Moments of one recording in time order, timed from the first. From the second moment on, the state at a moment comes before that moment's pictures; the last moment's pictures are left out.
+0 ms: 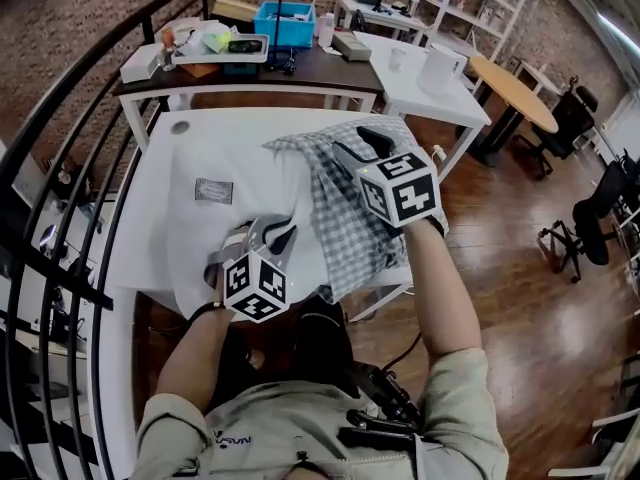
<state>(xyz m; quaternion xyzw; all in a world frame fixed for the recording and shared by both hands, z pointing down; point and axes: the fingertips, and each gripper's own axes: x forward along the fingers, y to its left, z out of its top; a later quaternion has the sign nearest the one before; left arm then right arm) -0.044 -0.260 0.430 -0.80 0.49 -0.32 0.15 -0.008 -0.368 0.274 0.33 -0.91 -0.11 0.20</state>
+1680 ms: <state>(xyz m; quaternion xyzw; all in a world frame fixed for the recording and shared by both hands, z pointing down) -0.043 -0.179 0.379 -0.82 0.44 -0.29 0.21 0.097 -0.250 0.337 0.46 -0.88 -0.06 0.11</state>
